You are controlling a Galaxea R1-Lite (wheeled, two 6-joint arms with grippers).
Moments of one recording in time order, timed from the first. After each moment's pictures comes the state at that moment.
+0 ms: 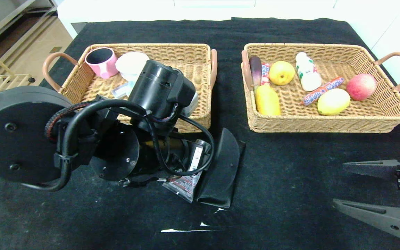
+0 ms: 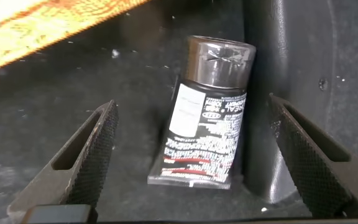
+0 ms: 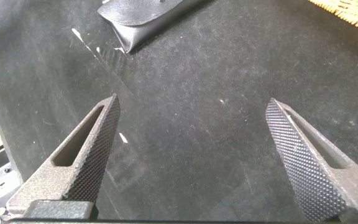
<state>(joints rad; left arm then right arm) -0.77 1.74 -1.39 0.32 0.41 -0.18 0.21 1.17 -0.68 -0.08 0.63 -0.23</state>
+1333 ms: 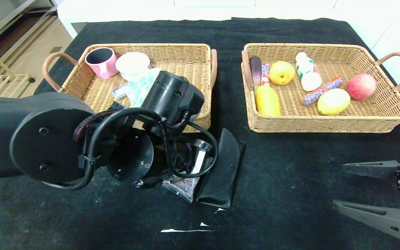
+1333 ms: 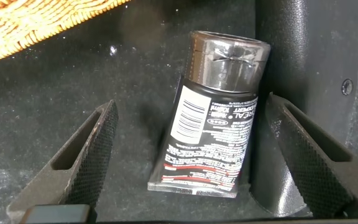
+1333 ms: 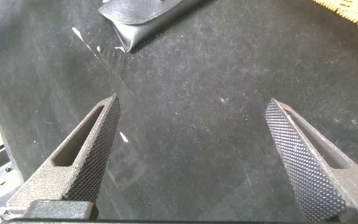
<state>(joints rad) -0.77 1.78 -1.39 0.33 0.44 -0.18 0.21 1.17 -0.68 -0.08 0.63 -0.23</state>
